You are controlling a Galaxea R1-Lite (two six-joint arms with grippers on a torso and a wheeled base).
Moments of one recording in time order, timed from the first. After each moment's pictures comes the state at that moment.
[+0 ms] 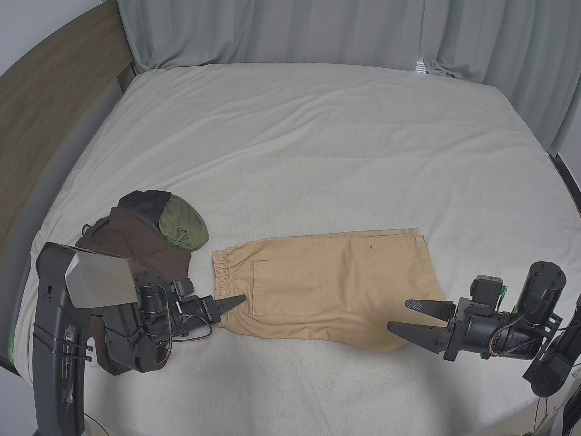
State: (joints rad) left arm -0.20 2.55 -0.68 -1.55 -0.61 -0.57; right arm 0.44 1.82 -0.09 -1.54 0.54 0.39
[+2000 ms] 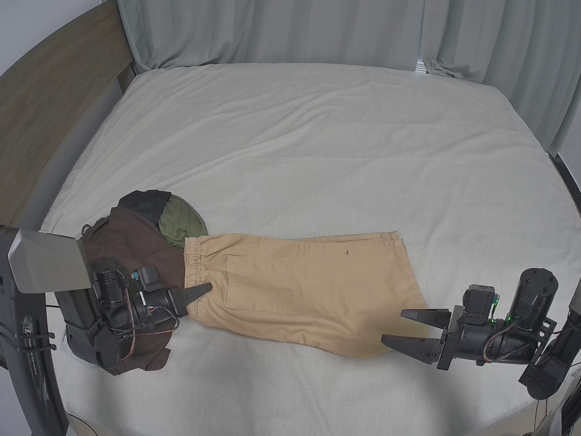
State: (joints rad) left arm -0.10 2.31 -0.47 -1.55 -0.66 -0.45; right arm 0.45 1.86 -0.08 -1.54 0.53 0.33
